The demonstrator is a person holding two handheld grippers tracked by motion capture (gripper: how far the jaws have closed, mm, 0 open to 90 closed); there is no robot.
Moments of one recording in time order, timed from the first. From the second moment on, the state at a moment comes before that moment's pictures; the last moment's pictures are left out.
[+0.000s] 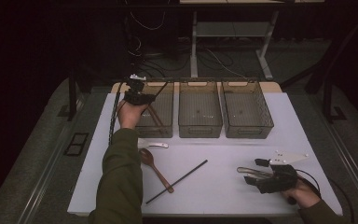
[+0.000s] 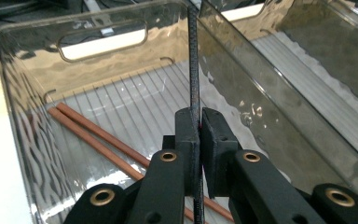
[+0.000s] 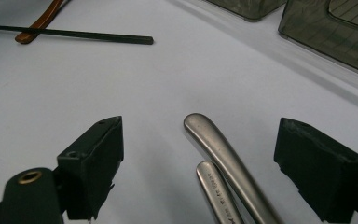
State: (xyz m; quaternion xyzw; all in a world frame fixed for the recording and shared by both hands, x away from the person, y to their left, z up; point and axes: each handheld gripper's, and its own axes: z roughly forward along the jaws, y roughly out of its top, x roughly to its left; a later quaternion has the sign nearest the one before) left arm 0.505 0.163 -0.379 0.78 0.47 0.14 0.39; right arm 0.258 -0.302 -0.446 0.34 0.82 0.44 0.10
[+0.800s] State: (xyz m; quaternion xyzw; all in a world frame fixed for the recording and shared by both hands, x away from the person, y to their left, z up) left arm 0.474 0.149 -0.351 0.81 0.40 0.14 0.41; right arm 0.258 -0.302 -0.446 0.34 0.83 0.43 0.10
